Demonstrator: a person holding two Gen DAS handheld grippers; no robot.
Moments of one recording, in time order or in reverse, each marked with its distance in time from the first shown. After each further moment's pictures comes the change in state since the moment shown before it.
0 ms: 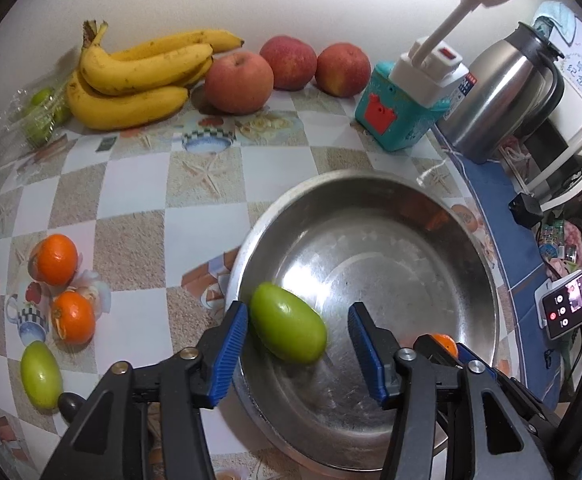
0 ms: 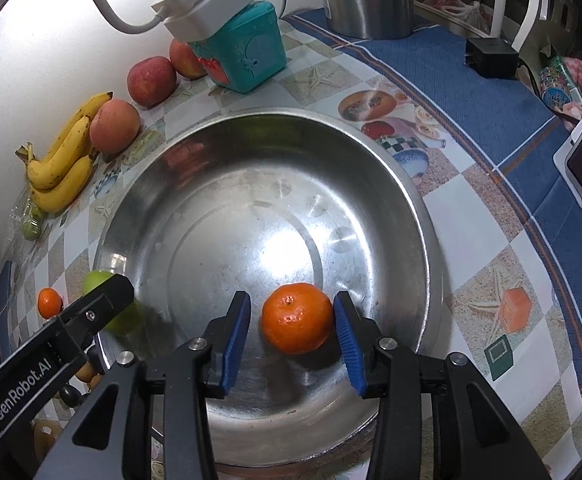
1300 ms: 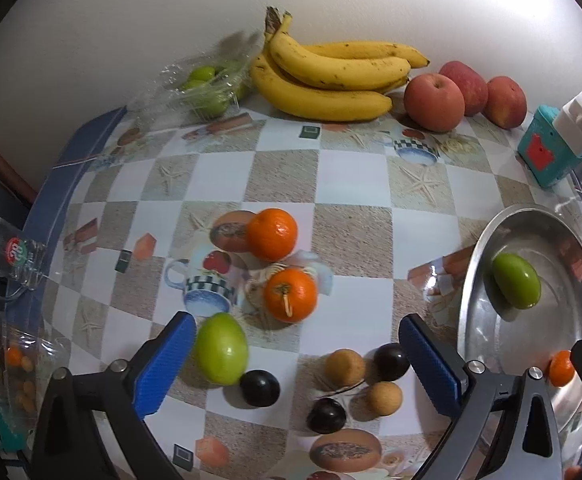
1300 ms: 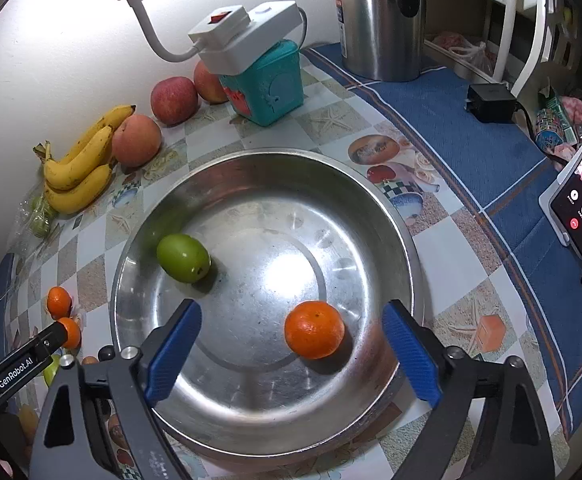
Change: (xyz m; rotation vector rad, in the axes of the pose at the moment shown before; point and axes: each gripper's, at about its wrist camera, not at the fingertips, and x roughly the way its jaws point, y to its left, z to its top) left arm -0.040 0.088 -0.012 -0.167 -0.014 0.438; right arm -0.030 0.011 0.006 -0.071 -0.082 -0.017
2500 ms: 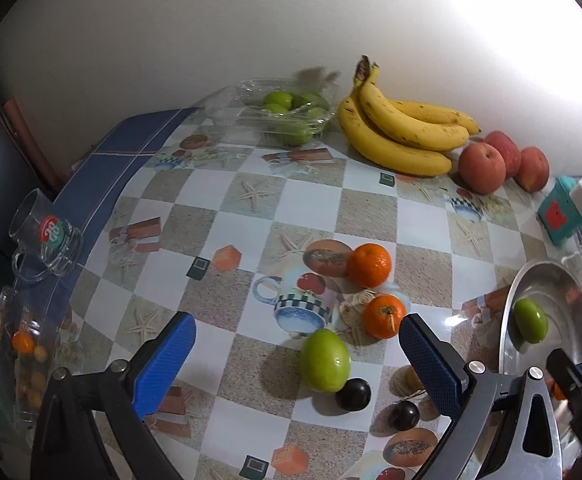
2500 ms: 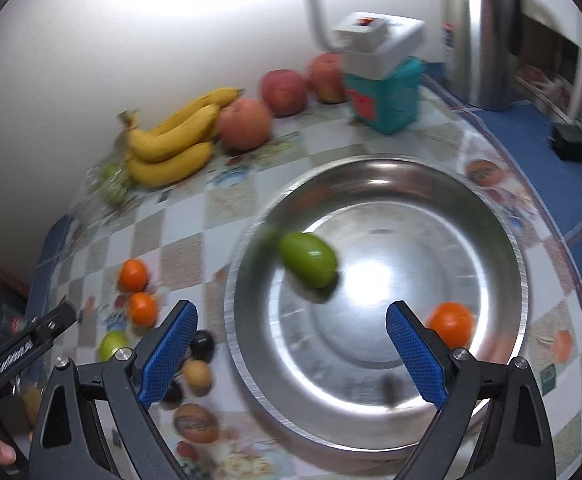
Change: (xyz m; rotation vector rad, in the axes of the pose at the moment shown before) left arm -0.027 0.091 -0.008 -0.146 -0.117 -0.024; right arm -0.010 0.080 -0.016 -0.164 -0.030 0.218
